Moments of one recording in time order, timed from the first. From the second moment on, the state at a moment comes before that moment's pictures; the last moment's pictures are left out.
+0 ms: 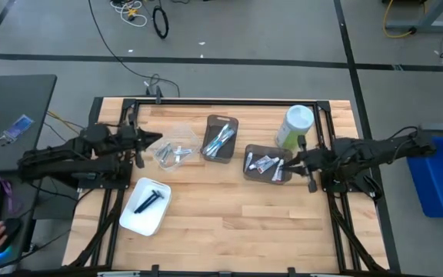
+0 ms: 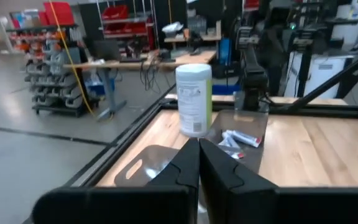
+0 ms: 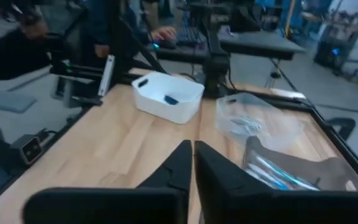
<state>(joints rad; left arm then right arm) 0.16 0.30 0.46 -0.21 -0.16 0.06 0.21 0.54 0.52 -0.17 0.06 -0.08</state>
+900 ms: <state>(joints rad) 0.16 0.00 0.14 -0.10 -0.11 0.15 0.06 0.03 0.20 -0.24 0.05 -0.09</state>
